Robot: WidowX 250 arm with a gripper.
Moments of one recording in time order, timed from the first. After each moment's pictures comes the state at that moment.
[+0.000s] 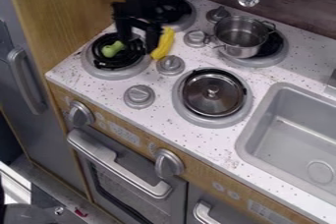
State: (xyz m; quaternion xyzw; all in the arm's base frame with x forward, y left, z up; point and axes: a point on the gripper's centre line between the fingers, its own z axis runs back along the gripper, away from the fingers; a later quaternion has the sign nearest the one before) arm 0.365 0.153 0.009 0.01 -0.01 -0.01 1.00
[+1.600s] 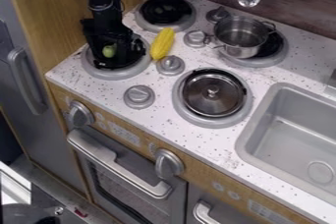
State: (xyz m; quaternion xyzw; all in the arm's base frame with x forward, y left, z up) arm 0.372 0.202 -0.036 0.01 -0.05 0.07 1.00
